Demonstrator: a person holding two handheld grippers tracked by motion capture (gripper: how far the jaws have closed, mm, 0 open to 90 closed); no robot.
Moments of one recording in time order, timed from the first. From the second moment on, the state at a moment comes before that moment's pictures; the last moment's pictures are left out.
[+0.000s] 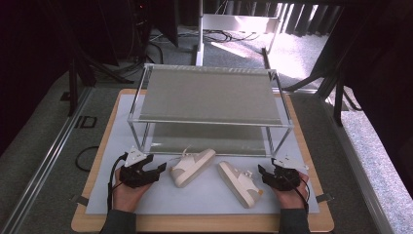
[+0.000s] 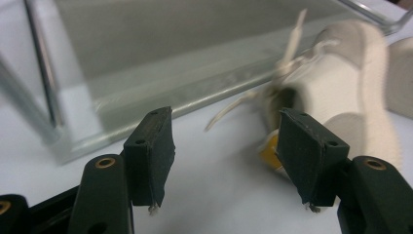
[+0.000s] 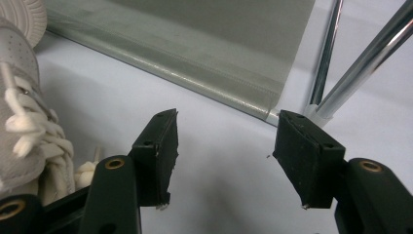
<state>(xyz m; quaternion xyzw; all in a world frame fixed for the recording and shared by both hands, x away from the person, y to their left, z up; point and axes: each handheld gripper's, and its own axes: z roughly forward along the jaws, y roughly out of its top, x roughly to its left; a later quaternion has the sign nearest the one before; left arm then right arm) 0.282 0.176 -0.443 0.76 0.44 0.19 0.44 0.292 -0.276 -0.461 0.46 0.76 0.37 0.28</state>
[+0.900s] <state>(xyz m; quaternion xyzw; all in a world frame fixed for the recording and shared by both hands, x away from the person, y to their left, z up) 0.297 0.123 -0.441 0.80 0.37 0.16 0.44 0.289 -0.283 -0.460 0.46 0.75 0.37 0.28</state>
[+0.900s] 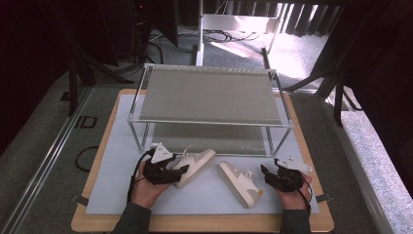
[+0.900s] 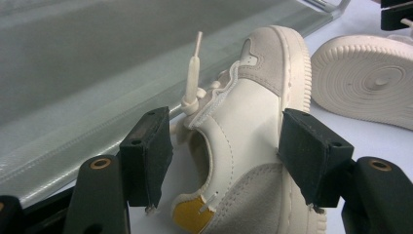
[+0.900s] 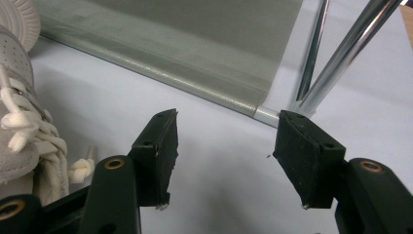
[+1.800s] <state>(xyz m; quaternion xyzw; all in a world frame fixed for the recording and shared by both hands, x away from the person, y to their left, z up) 0.293 0.116 -0.439 0.81 0.37 0.09 0.45 0.287 -0.285 -0.458 0.47 0.75 0.37 0.29</state>
